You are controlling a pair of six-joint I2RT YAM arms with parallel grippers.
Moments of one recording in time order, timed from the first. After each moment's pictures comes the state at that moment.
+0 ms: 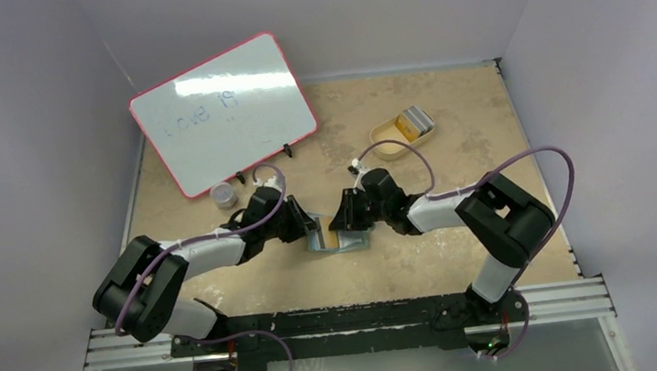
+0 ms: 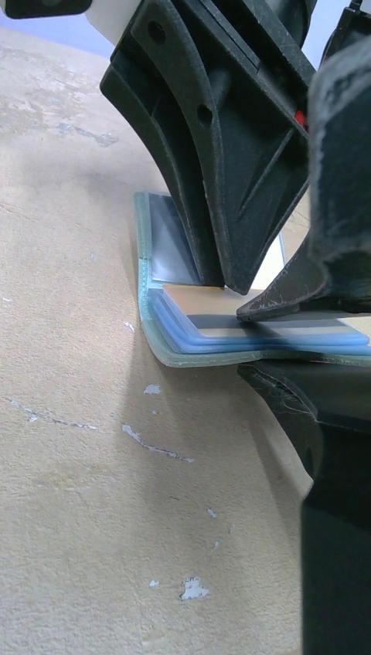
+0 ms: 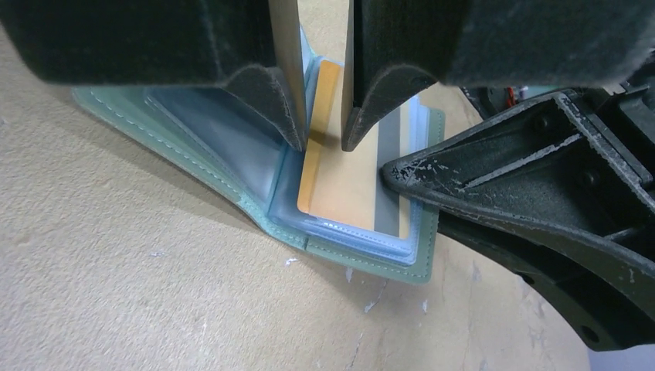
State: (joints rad) left arm -0.61 1.43 0.49 0.22 0.17 -0.94; right arm 0.71 1.68 0.66 0.34 -0.29 0.78
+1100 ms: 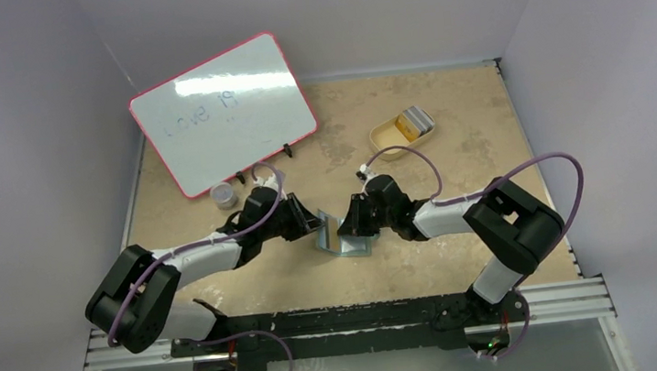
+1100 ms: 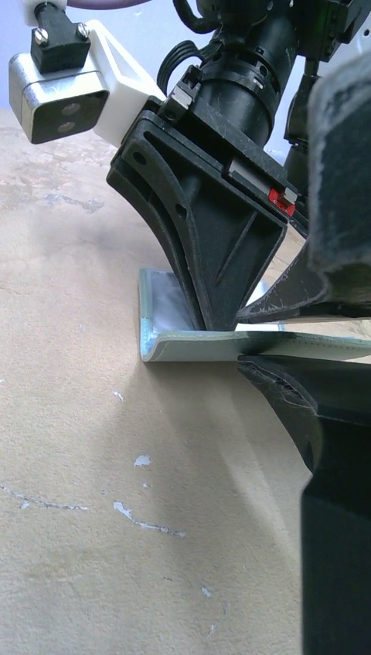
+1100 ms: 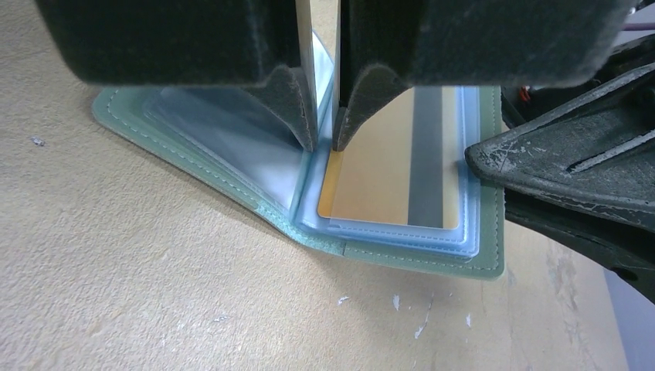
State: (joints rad) left arm -0.62 1.37 0.47 0.28 0.23 -0.99; right arm 0.72 1.62 0.59 0.31 -0.23 0.83
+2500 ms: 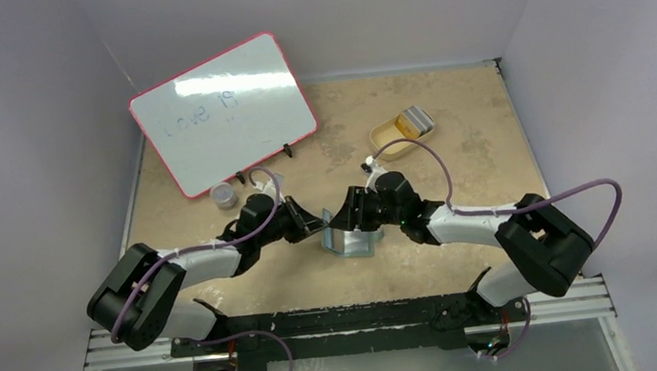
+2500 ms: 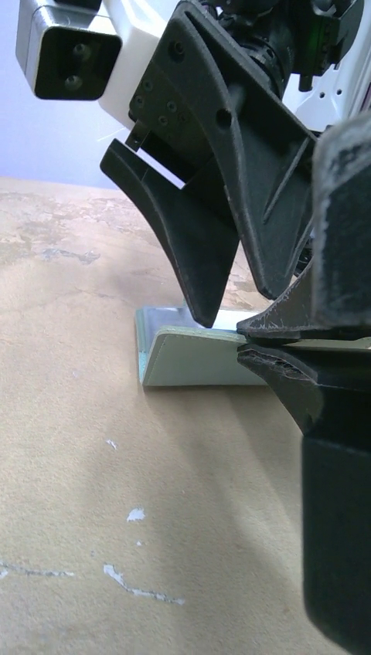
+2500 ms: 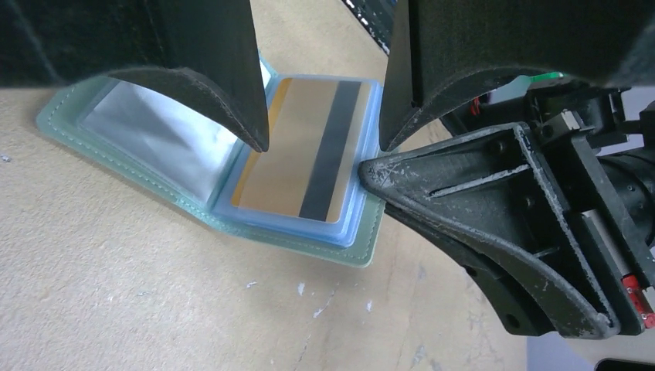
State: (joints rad) left arm -0.62 1.39 0.38 0.53 0.30 -1.09; right arm 0.73 1.45 0.55 0.33 -0.24 0.84
